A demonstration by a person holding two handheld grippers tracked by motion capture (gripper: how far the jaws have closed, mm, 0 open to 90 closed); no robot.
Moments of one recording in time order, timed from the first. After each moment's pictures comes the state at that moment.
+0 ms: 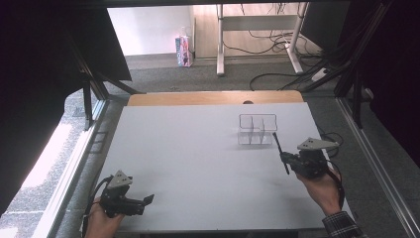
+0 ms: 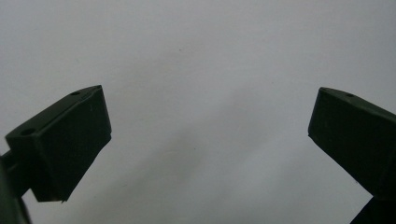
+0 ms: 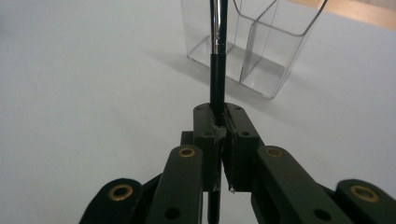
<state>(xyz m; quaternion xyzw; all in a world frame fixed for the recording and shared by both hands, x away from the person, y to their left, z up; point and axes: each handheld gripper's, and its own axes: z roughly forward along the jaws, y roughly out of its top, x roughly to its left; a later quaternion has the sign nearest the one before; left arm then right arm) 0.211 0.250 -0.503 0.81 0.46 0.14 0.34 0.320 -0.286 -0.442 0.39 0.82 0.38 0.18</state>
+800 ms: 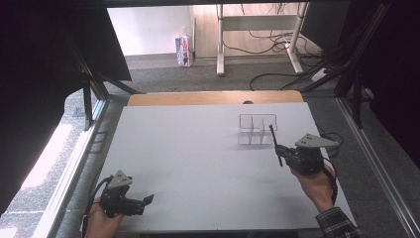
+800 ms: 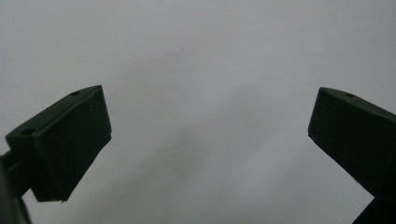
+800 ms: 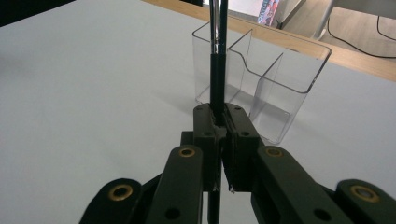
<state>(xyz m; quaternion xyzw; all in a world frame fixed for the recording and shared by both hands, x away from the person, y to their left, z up) 0.211 0.250 -0.503 0.81 0.46 0.14 0.34 0.321 -0.272 -0.431 0.36 0.80 0.43 0.21</state>
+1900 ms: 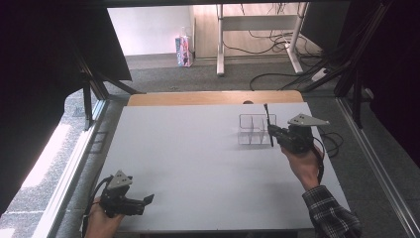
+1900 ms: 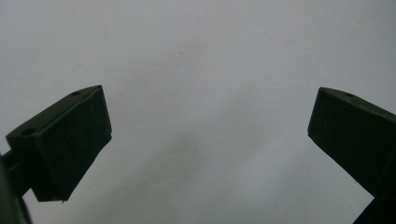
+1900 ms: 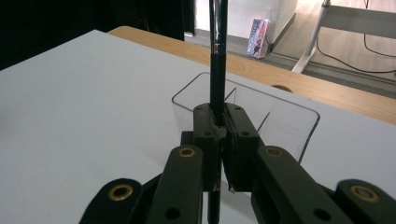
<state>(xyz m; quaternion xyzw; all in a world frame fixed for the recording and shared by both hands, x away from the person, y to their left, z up) 0.210 0.249 -0.502 0.81 0.45 0.14 0.34 0.368 -0.250 -0.412 0.38 0.77 0.47 0.22</state>
